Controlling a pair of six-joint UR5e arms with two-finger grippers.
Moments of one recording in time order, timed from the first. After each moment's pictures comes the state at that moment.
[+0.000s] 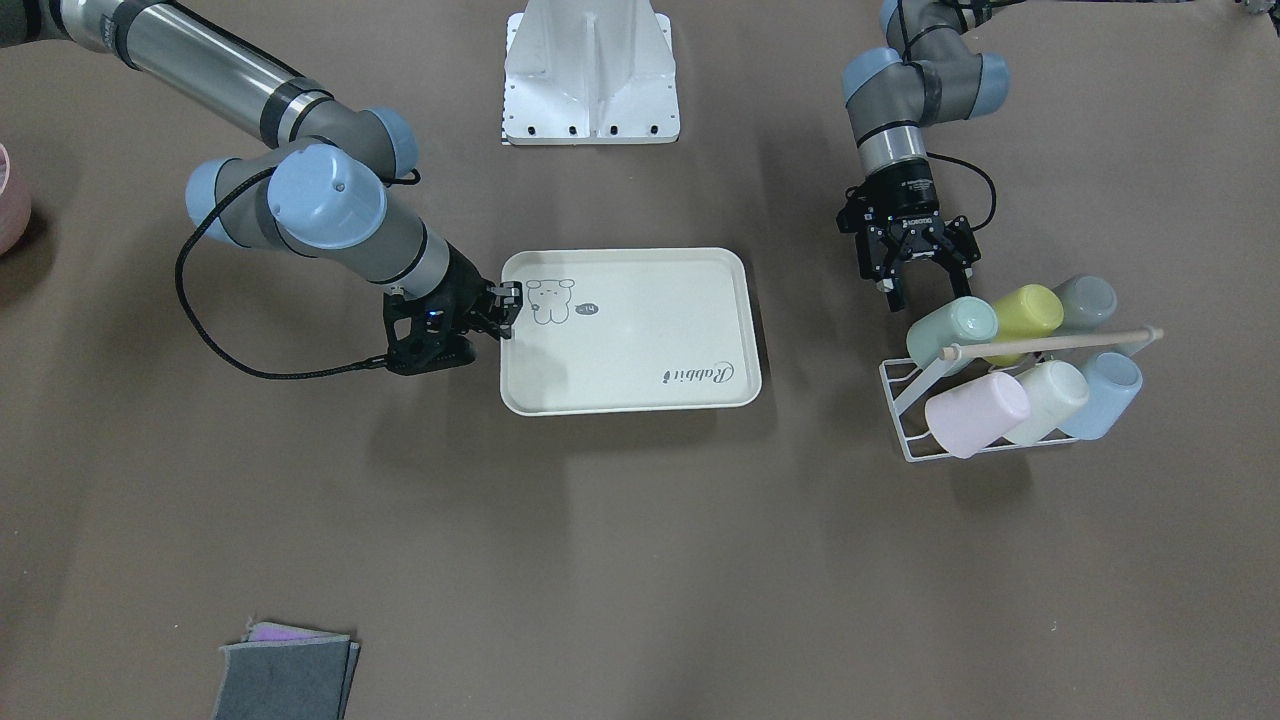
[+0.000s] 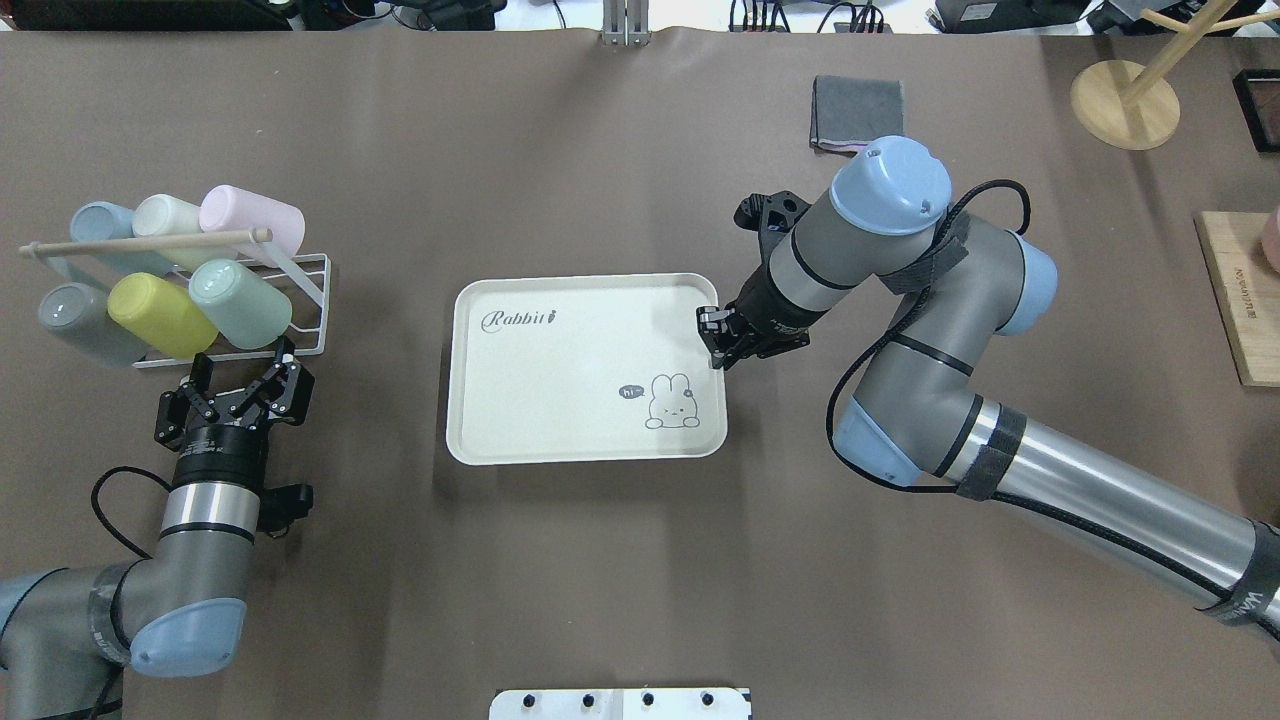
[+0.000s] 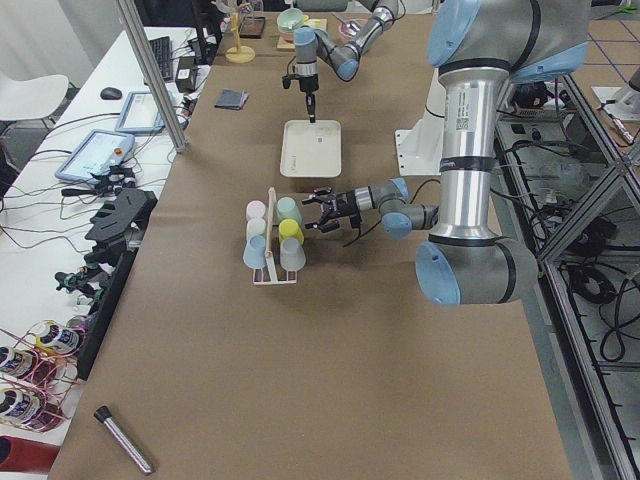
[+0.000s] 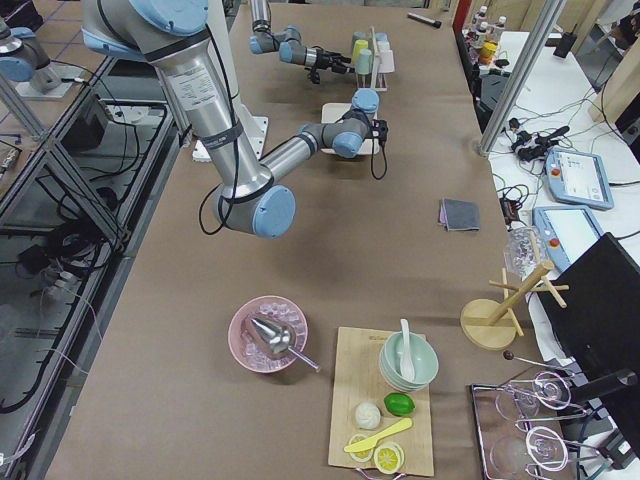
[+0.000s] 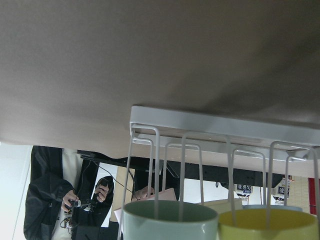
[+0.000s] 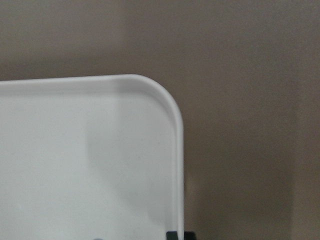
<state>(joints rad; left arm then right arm) -0.19 -1.57 -1.74 -2.11 -0.37 1.38 0.66 -1.00 1.50 -1.11 2.22 1.20</state>
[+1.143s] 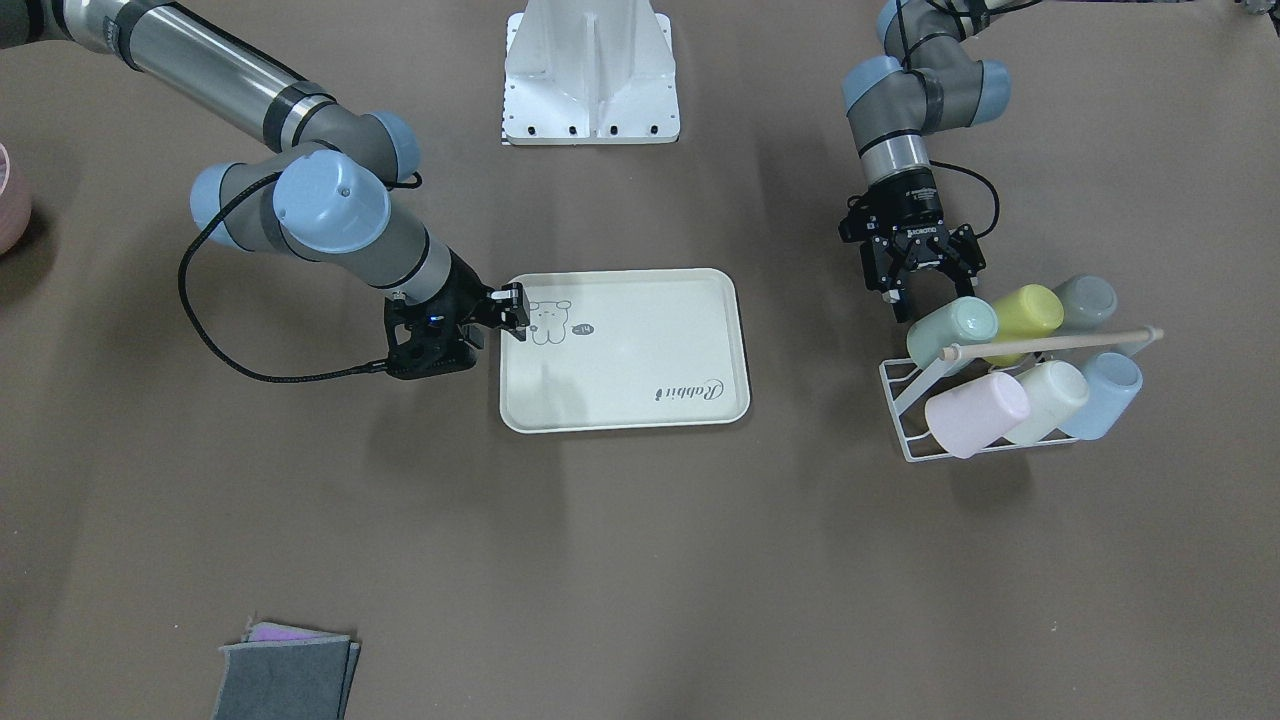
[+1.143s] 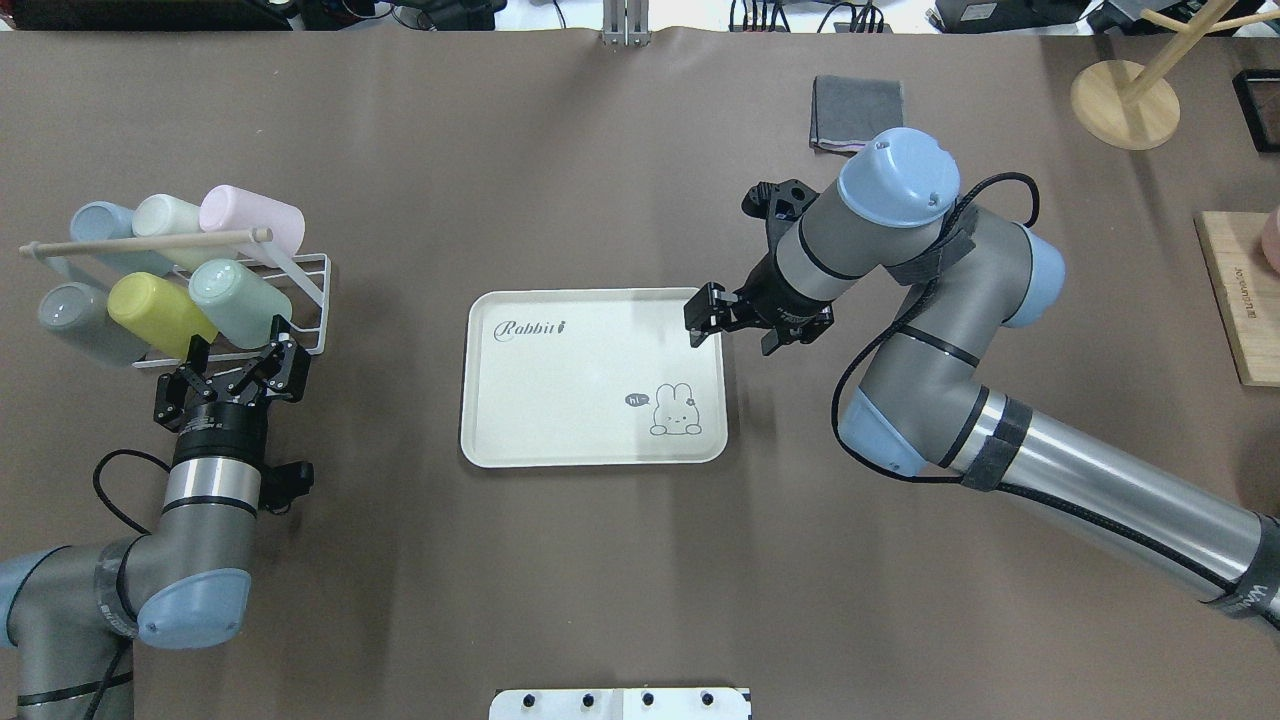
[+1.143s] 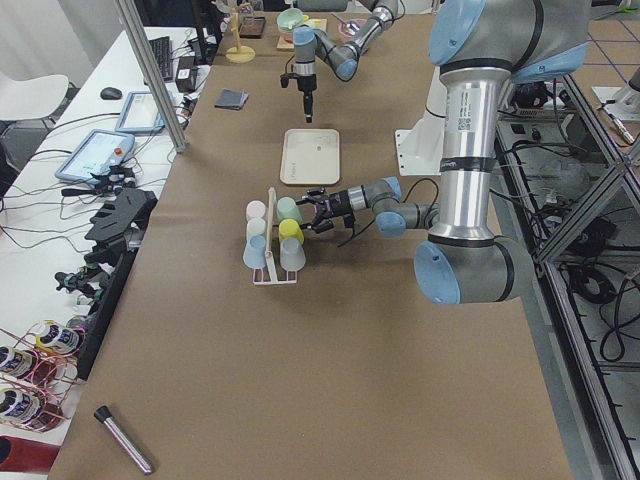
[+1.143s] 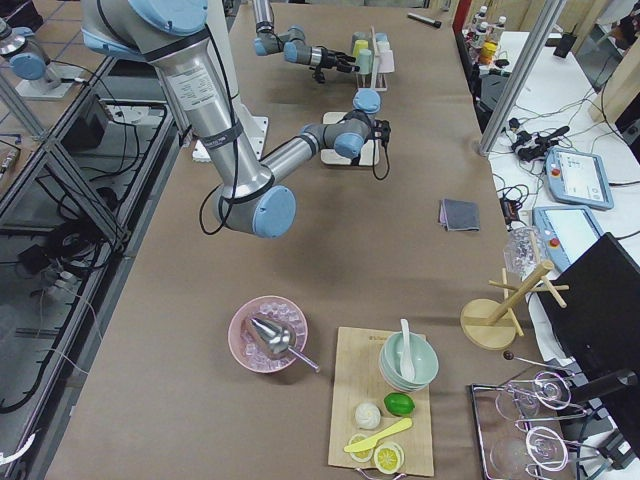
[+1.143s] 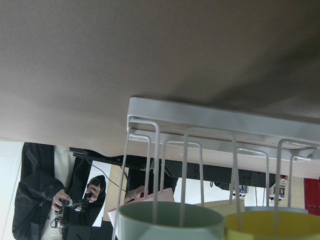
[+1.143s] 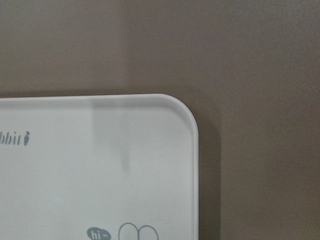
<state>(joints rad) -0.24 -1.60 -1.72 -2.11 -0.40 1.39 0.69 -1.00 1.50 -1.11 2.21 1.20</state>
